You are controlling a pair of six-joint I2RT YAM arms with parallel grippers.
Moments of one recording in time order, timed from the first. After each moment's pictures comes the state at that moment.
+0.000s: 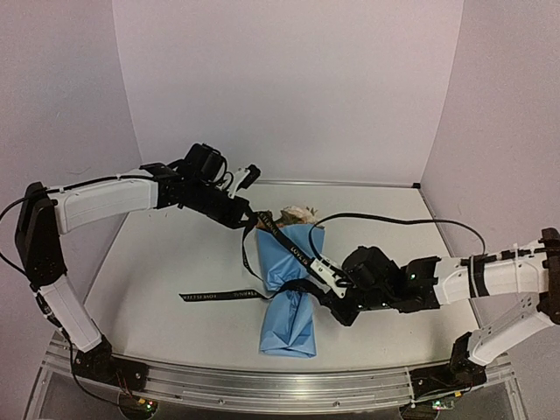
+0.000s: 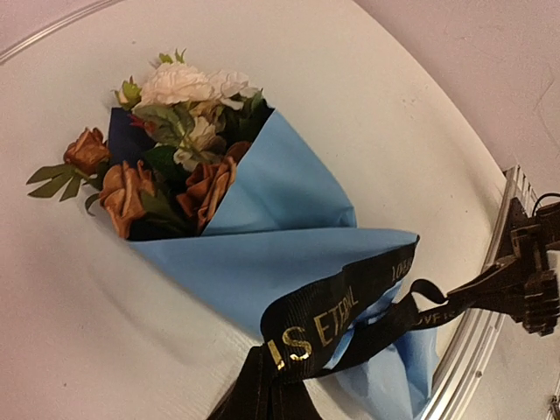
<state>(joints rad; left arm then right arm) -0.71 1.68 1.39 -0.46 0.37 -0.13 1.08 1.37 0.72 -0.19 0.13 0.06</state>
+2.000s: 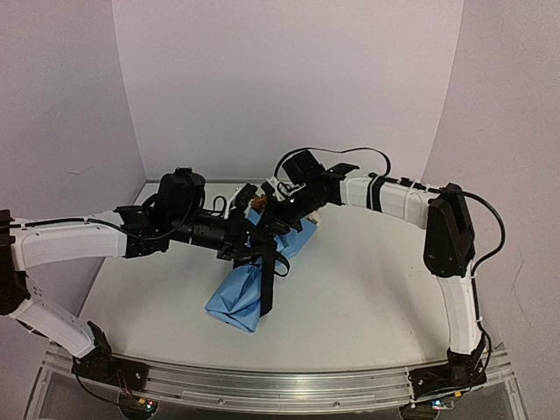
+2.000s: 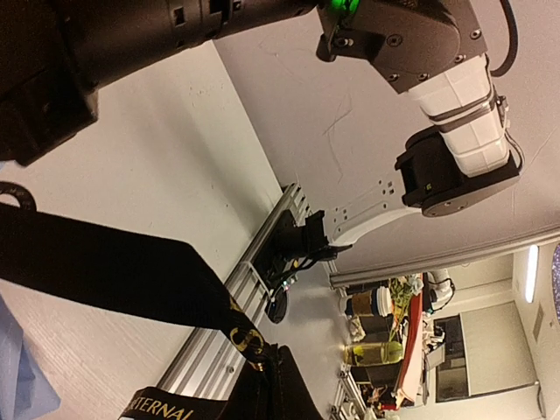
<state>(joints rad) -0.88 1.37 0.99 0.02 0.65 -0.89 0.77 2.20 1.96 -0.63 -0.55 0.60</state>
